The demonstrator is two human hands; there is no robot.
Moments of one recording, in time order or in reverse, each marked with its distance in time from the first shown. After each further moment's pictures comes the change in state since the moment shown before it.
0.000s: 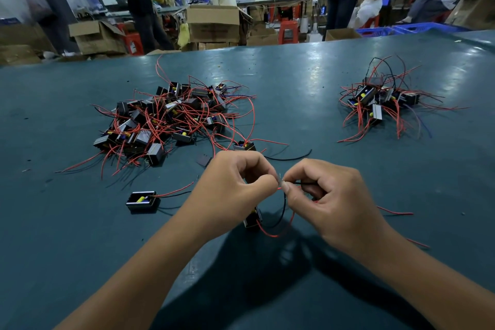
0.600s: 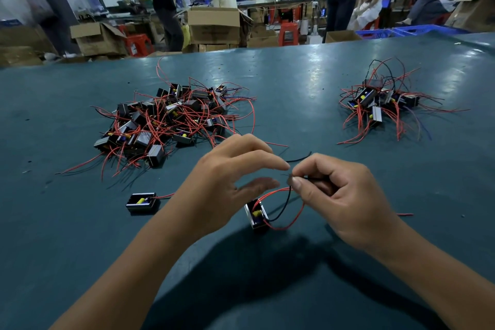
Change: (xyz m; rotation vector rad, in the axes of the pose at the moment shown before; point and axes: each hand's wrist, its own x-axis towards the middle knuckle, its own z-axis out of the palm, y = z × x) left_hand 0.008 -0.010 -0.020 0.435 0.013 0.566; right_hand 0.002 0.006 -0.012 0.253 -0.070 0.072
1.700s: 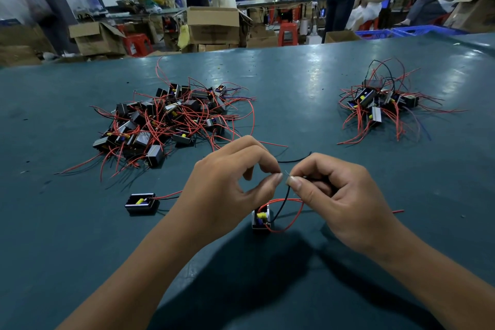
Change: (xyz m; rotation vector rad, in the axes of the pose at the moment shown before) left_hand -0.001 0.014 0.005 0.020 0.057 -0.157; right_hand -0.002 -0.001 0.004 0.172 -0.015 0.026
